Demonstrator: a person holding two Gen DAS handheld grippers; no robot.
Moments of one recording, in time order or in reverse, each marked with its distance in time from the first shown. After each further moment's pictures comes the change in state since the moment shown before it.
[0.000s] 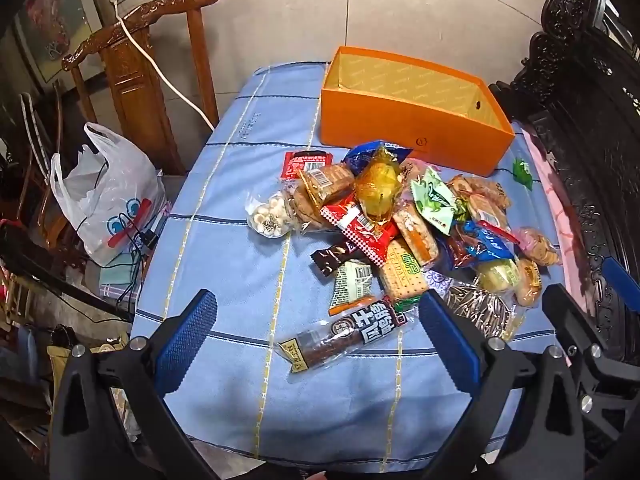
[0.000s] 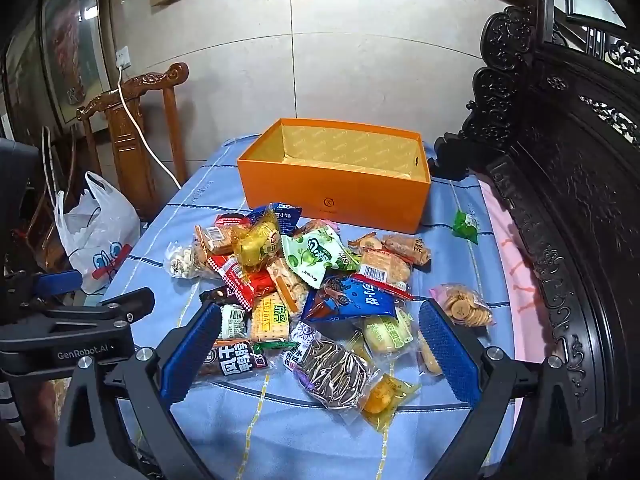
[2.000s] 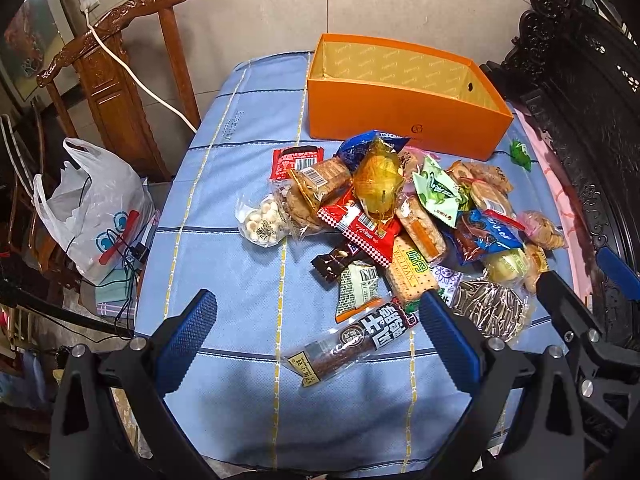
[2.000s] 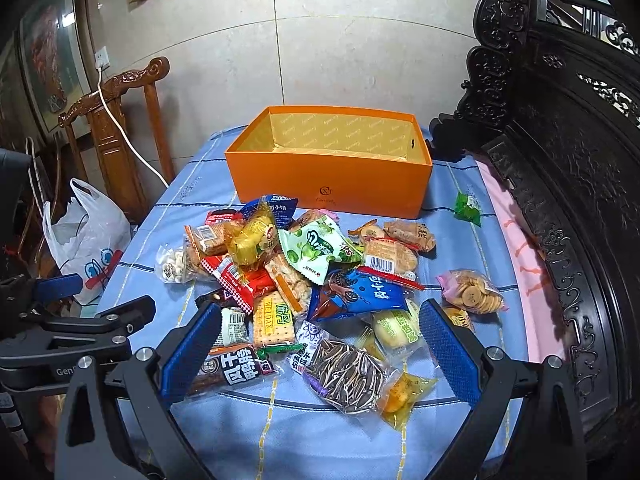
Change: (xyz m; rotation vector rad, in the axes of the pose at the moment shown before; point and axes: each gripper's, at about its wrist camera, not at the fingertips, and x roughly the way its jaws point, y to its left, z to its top) left arm 0.022 0.006 0.013 0.081 0.032 -0.033; right arm 0.022 0.010 0.002 0.061 0.048 -0.030
